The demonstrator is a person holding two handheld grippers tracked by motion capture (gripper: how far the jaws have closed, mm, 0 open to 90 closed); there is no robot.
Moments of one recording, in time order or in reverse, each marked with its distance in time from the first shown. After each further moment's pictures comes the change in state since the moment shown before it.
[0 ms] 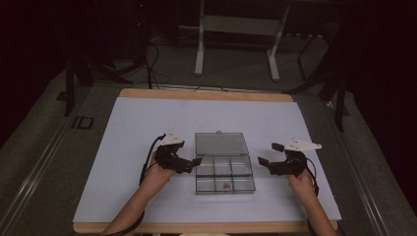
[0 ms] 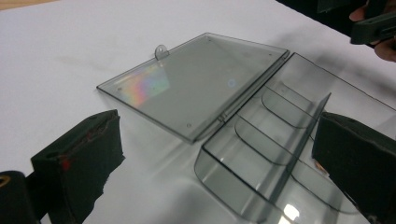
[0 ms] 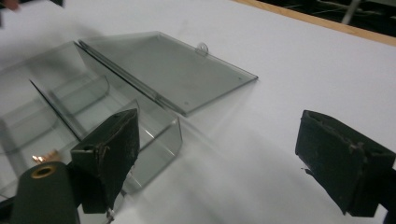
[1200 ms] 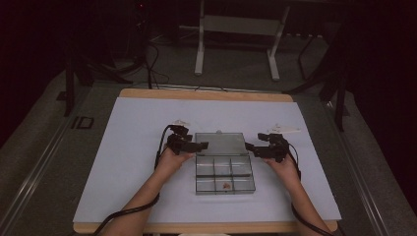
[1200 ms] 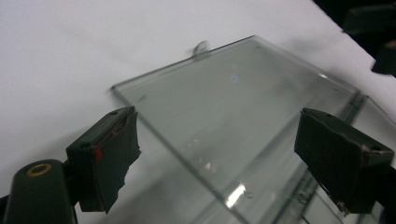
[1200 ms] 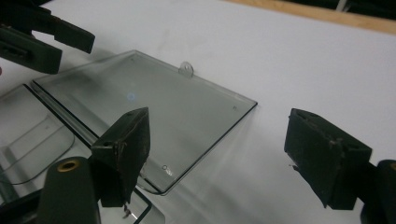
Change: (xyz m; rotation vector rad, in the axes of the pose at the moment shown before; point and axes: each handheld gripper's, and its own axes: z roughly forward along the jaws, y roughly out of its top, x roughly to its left) left arm 0.042 0.013 0.063 0.094 -0.003 -0.270; right arm -0.010 0.027 0.060 0.050 -0.032 0.091
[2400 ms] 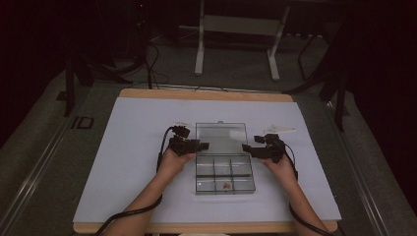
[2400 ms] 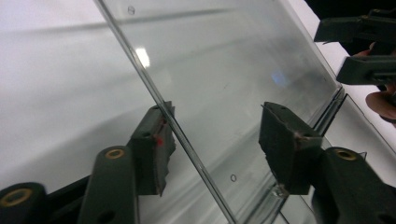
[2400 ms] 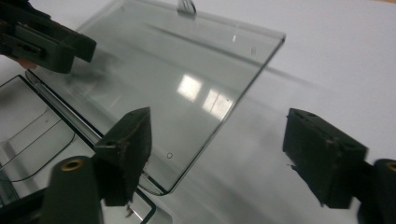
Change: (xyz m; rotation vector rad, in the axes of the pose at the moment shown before) left arm -0.008 -0.001 -0.001 0.004 -0.044 -0.019; right arm 0.001 -0.003 0.011 0.038 0.025 0.027
